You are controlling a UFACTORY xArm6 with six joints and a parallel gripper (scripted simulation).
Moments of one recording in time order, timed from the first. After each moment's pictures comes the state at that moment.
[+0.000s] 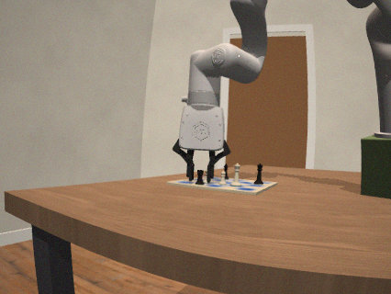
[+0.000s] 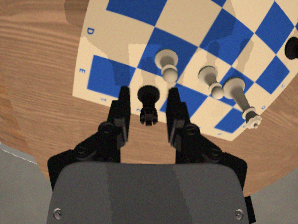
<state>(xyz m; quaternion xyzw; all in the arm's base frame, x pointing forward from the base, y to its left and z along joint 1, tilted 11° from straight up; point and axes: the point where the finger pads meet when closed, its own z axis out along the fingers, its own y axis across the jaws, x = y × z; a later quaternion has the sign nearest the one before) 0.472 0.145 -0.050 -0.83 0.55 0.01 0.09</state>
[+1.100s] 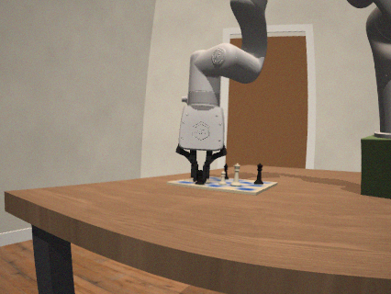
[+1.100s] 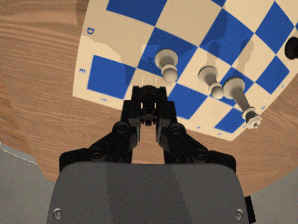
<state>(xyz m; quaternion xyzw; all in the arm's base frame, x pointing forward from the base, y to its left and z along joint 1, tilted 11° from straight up) 0.472 0.145 -0.050 -0.83 0.55 0.01 0.09</state>
